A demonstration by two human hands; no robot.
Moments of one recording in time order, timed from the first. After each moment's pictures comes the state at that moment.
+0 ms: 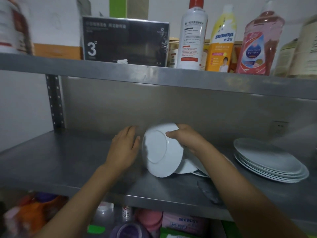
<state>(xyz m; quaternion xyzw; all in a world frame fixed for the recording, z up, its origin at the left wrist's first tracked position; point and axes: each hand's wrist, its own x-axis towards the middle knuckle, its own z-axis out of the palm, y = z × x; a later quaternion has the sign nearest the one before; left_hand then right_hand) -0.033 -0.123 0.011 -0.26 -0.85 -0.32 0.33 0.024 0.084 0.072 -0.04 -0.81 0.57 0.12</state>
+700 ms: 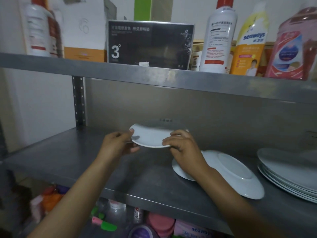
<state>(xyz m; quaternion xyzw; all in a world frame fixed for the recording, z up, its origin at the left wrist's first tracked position) -0.030 -0.172 0.033 -0.05 -0.57 -0.82 0.04 0.013 0.043 0.029 0.25 -0.85 0.24 0.40</state>
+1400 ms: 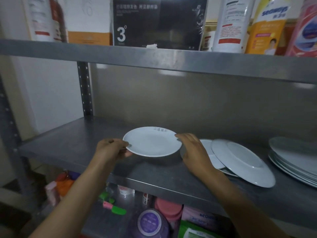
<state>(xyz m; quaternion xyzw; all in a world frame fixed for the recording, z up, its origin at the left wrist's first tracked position) -0.031 -0.210 -0.013 0.05 -0.61 -0.79 0.04 -0.001 0.055 -0.029 0.12 -0.92 0.18 0.33</state>
